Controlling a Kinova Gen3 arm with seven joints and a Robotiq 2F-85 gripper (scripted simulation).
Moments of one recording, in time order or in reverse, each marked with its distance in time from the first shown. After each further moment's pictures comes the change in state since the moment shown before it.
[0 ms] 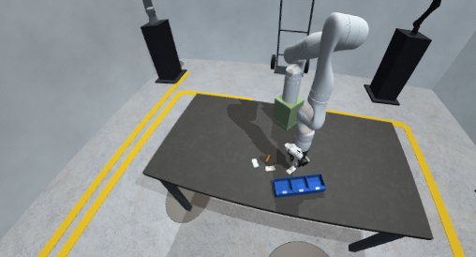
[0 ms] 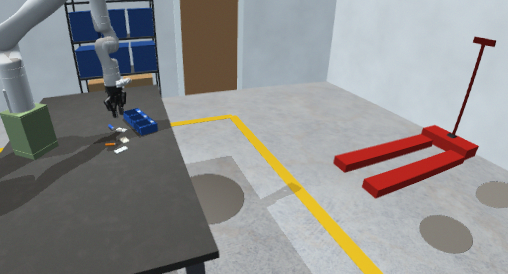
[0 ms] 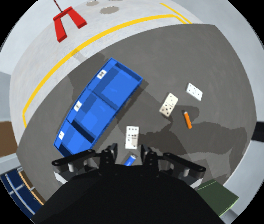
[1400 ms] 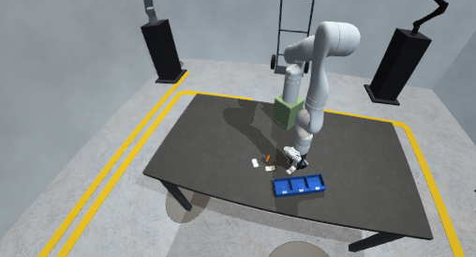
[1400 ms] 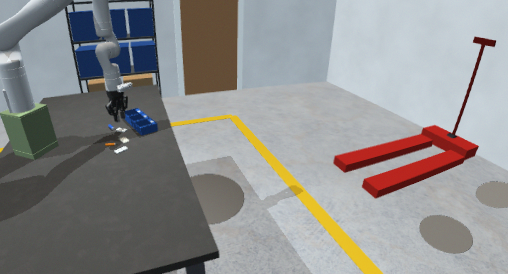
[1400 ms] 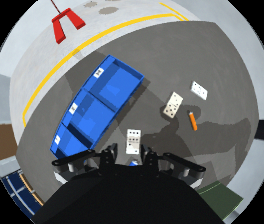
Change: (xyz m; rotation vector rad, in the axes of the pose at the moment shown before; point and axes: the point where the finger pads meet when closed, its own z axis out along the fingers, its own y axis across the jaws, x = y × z) arm 0.004 -0.002 0.022 0.010 0.007 0.017
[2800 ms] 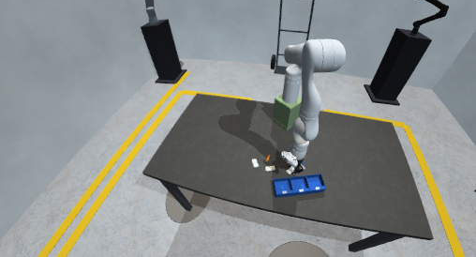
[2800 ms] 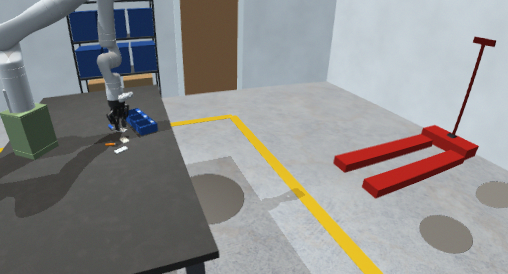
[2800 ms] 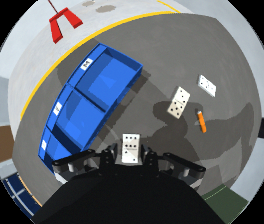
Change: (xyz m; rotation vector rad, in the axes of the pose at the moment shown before) arm 0.001 0.006 0.042 -0.006 -0.006 0.015
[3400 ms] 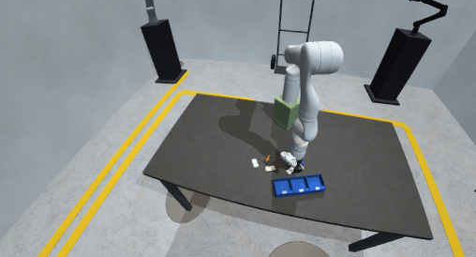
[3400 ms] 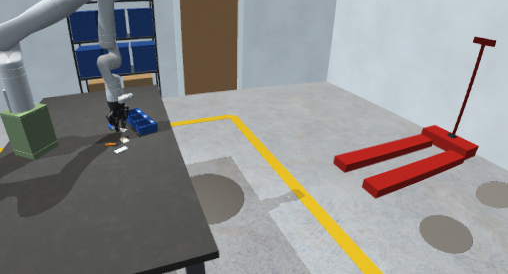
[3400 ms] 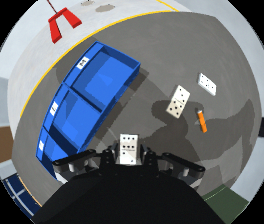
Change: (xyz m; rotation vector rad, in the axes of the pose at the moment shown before) arm 0.000 0.003 0.005 -0.003 -0.004 0.005
